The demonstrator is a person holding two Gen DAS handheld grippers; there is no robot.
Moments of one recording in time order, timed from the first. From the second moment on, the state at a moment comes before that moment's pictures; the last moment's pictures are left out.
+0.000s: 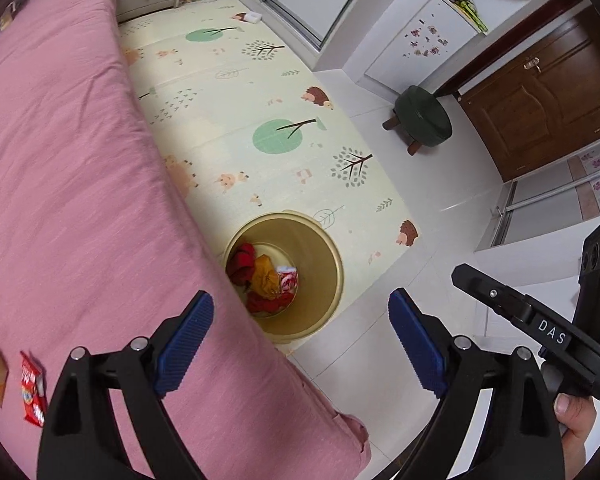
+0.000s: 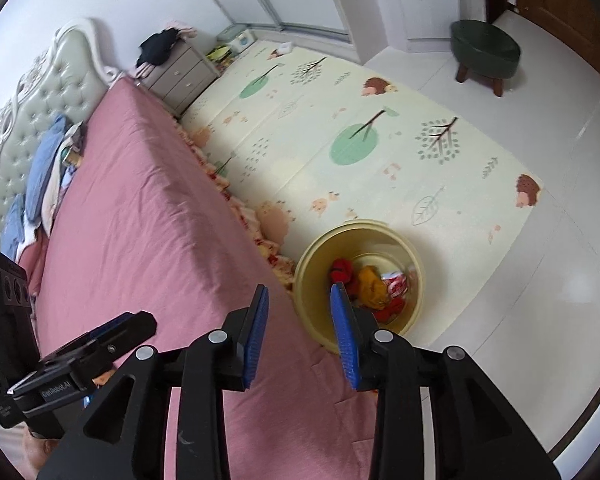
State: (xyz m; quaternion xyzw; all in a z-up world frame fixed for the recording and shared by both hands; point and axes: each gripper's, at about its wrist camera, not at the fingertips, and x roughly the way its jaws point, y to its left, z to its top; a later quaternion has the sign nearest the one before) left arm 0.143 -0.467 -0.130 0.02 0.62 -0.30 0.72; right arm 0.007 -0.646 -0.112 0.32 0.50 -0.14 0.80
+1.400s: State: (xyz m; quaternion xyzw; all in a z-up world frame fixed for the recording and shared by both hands) left arm 0.098 -0.007 -0.166 -0.08 0.63 0.00 0.77; right arm 0.081 -0.241 -0.172 0.19 0.63 0.10 0.75
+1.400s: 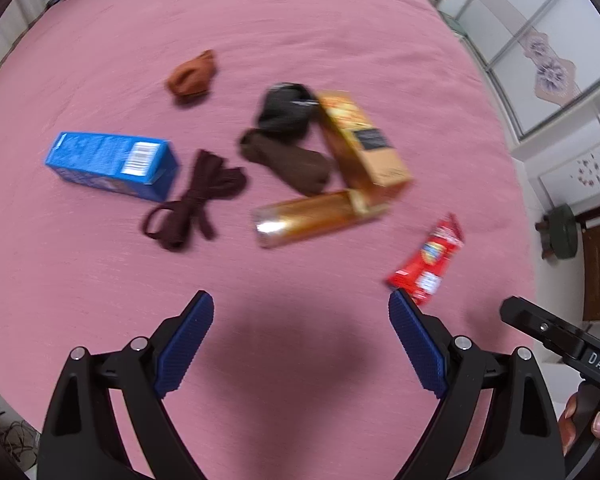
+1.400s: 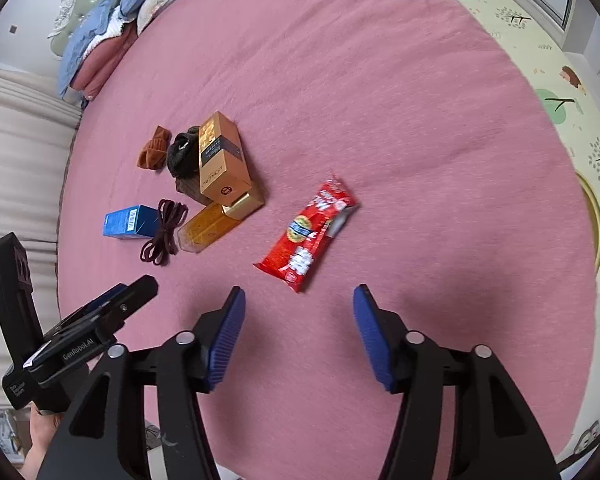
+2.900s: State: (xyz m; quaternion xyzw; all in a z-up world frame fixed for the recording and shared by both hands) left arm 0.120 0.081 -0.221 -0.18 0.66 0.01 0.73; right arm 0.110 -0.198 -0.218 0.14 0.65 0.06 0.74
